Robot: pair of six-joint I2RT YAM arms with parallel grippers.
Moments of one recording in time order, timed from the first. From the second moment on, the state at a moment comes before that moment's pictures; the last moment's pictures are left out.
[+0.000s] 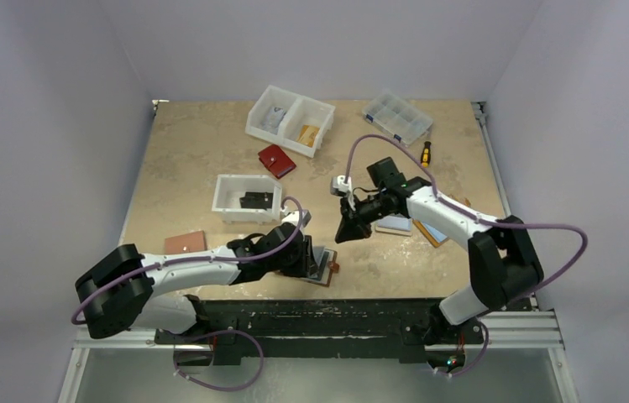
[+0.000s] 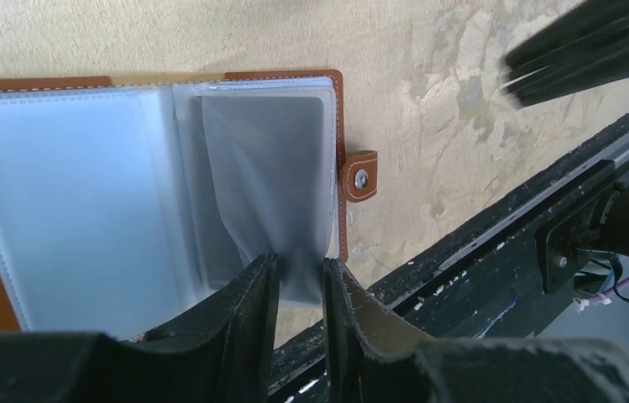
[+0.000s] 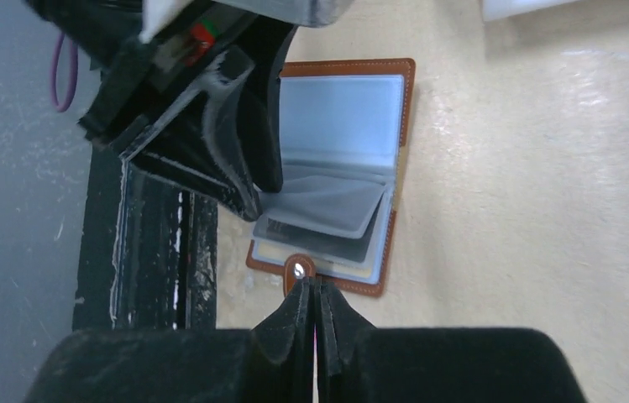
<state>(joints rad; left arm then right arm) -1.01 1.31 0.59 -0.08 -0.04 -0.85 0.46 1.50 0.98 -0.60 -0.97 -0.65</state>
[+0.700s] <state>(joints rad) -0.99 1.23 0.49 0.01 -0.02 -0.91 0.61 1.76 1.03 -0.44 -0.87 -0.33</state>
